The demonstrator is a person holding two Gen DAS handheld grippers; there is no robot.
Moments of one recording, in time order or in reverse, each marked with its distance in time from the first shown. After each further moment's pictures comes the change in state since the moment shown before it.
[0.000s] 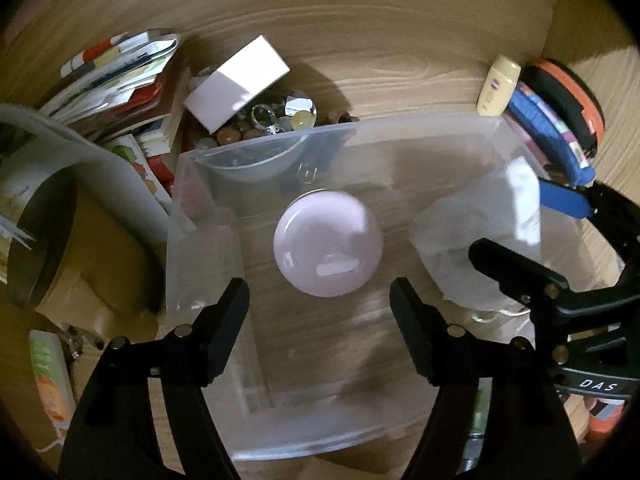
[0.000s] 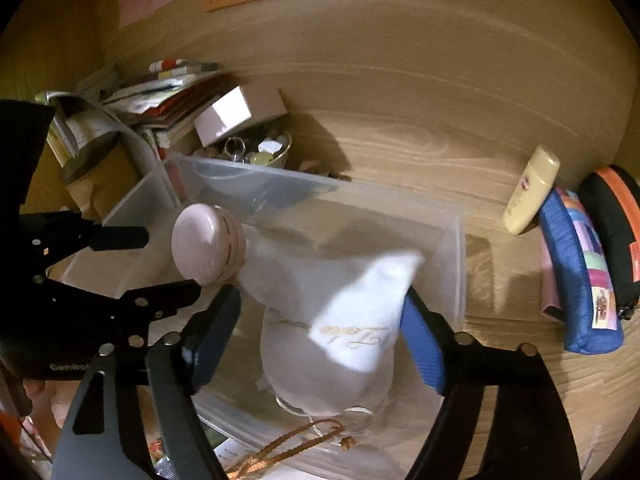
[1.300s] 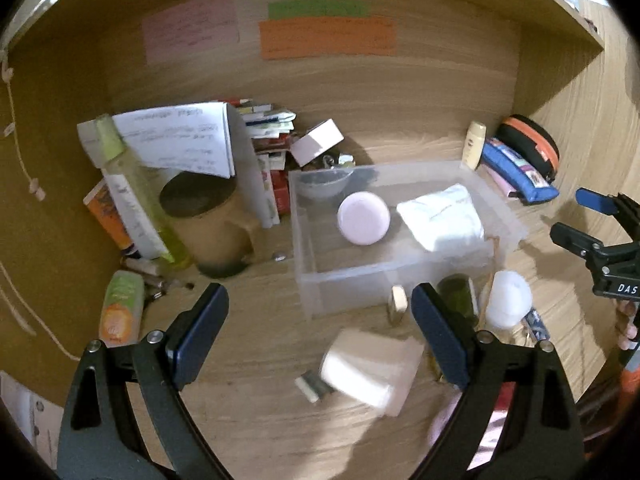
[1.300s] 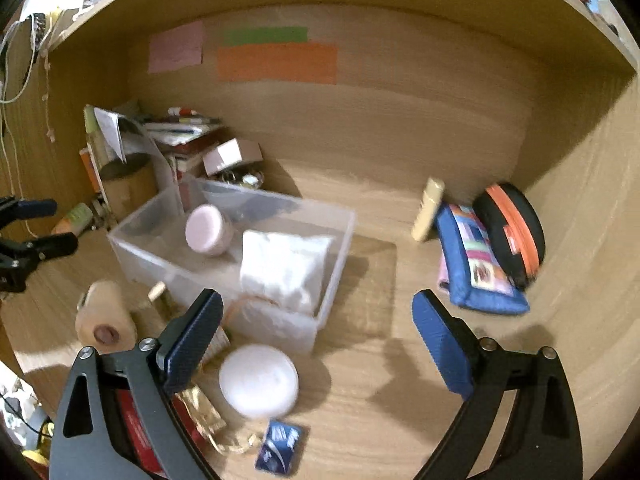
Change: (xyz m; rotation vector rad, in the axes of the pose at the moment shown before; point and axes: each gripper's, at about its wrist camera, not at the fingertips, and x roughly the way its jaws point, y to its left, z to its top) left arm -0.127 0.013 -0.103 -0.040 -0.305 0.107; right arm -0.127 -0.012 -0.068 -0.038 -0.191 -0.142
